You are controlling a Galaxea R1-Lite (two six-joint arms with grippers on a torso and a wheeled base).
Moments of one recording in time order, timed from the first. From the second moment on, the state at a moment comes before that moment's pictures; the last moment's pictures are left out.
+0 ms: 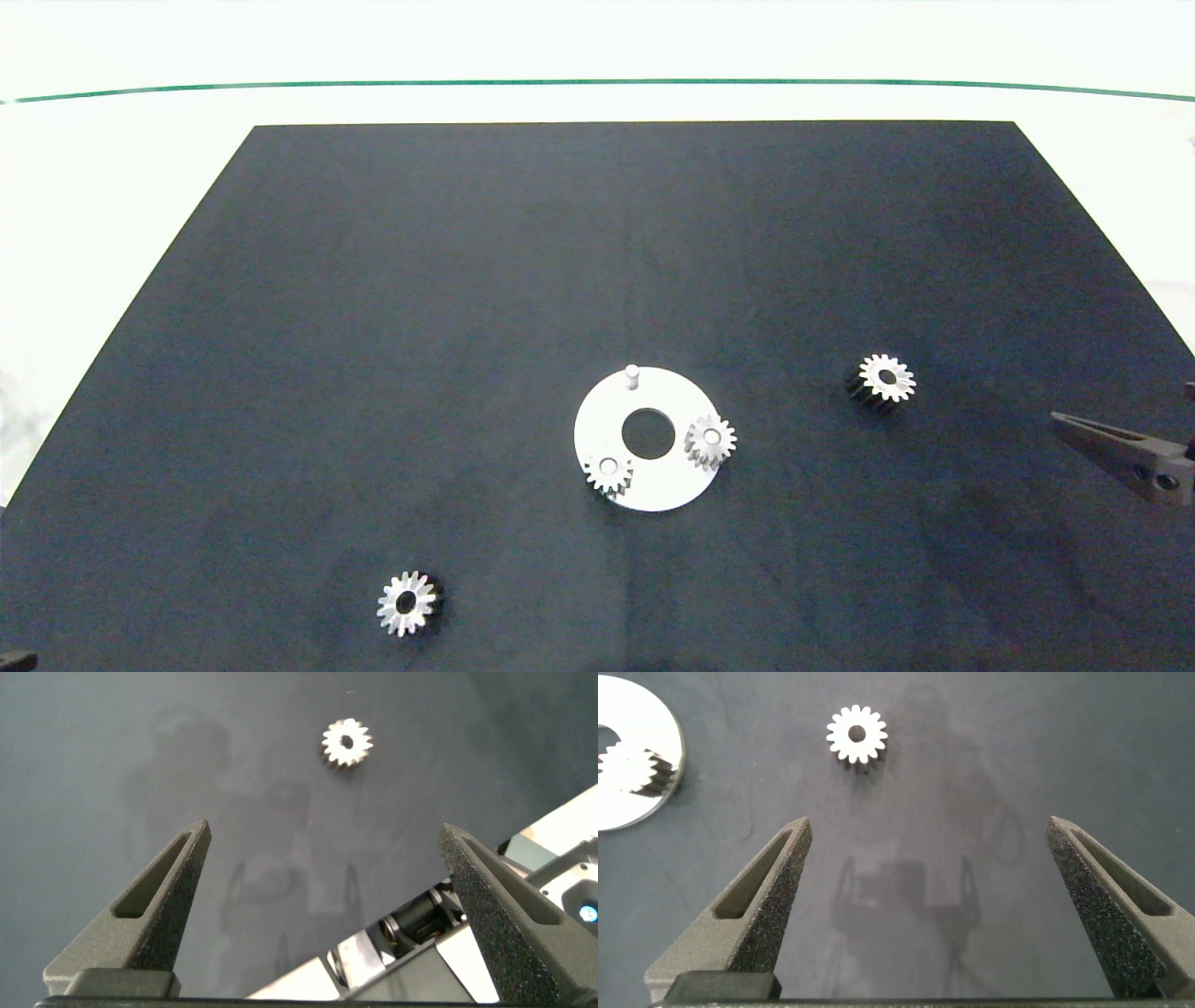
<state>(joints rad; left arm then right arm) -0.45 0.47 -0.51 0.42 -0.02 0.15 0.31 0.98 -0.73 0.07 -0.25 -0.05</state>
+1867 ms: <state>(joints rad) -0.58 1.09 -0.22 -0.34 0.00 0.40 0.29 0.81 -0.80 0.15 -0.25 0.00</state>
